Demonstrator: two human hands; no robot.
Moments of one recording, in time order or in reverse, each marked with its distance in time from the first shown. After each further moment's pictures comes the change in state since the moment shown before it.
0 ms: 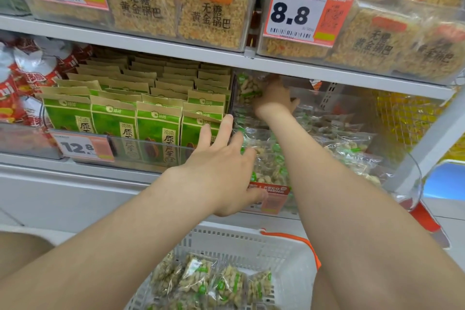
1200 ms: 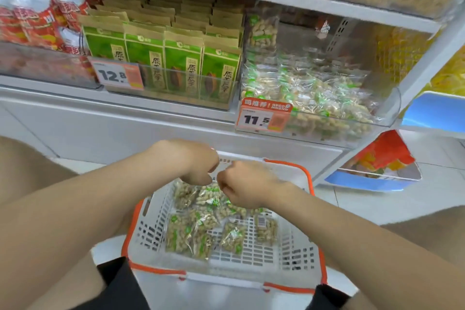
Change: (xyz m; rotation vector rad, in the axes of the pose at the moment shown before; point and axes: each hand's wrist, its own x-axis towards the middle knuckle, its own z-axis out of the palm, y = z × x) left_hand -0.074 -0.014 0.109 -0.071 -0.430 0.088; right_hand -0.278 0.081 0.062 -0.401 -0.649 -0.879
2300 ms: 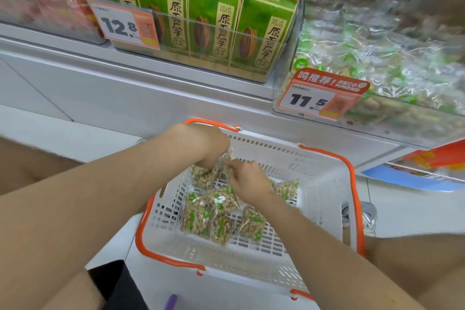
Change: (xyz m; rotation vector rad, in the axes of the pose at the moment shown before) left_hand 0.062 -0.039 0.047 -0.016 -0.132 0.000; right_hand 0.097 0.003 0.152 0.473 0.114 0.350
